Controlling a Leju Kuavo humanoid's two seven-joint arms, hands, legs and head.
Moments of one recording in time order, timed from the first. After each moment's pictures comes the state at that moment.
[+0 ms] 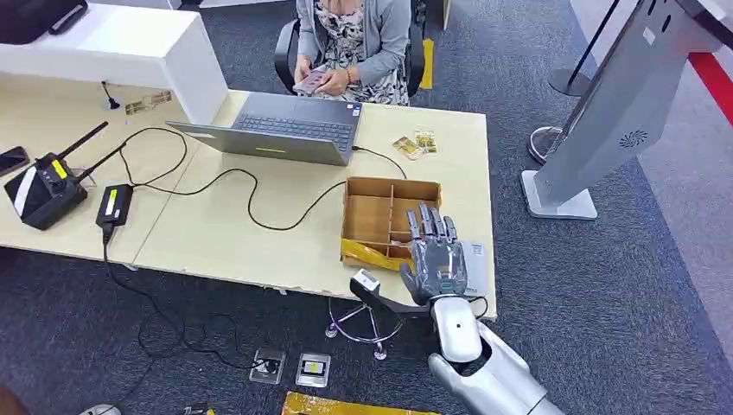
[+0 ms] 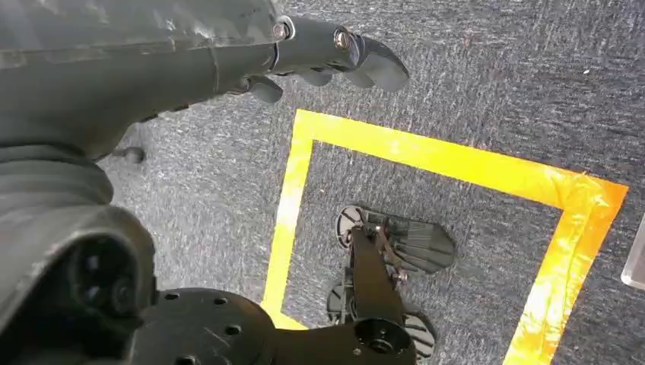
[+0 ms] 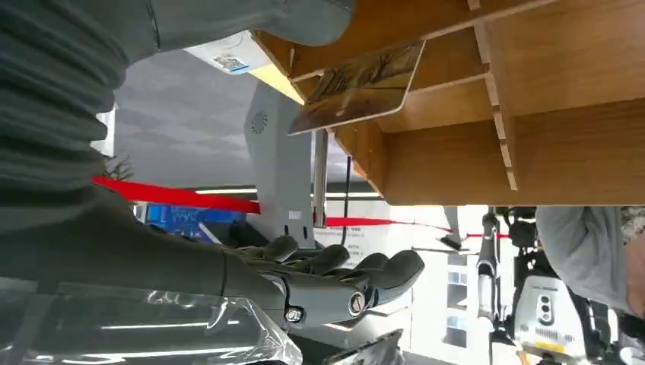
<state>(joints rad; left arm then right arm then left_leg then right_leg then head) -0.13 0.15 -1.12 -0.19 1.12 0.27 -0.13 -0.45 -0.04 0.89 -1.05 1.23 -0.27 0.48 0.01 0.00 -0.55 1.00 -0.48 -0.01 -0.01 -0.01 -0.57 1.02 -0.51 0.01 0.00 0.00</state>
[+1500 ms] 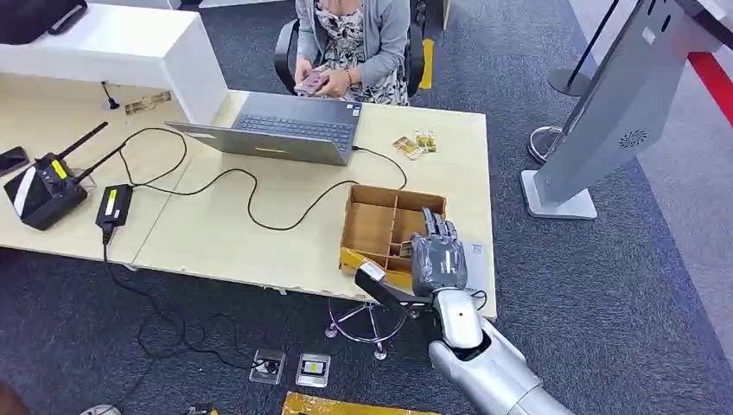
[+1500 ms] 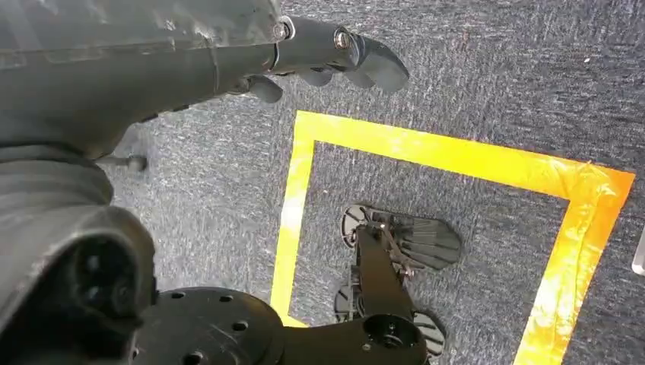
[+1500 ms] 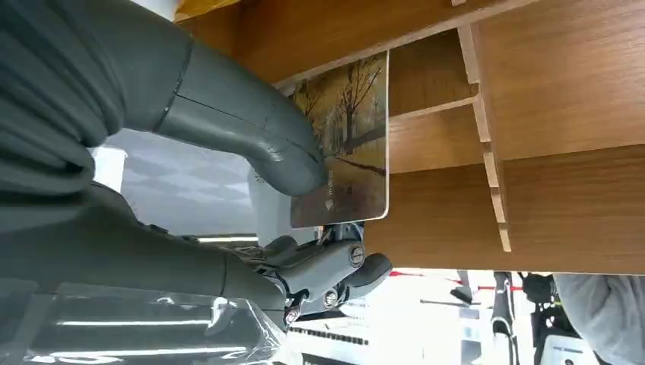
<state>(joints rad) -0.13 0.15 -1.14 -0.19 1.11 0.27 -0.13 -0.50 -0.01 0.87 -0.90 1.07 -0.31 0.39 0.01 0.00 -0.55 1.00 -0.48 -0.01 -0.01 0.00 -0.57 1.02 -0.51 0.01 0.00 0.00</state>
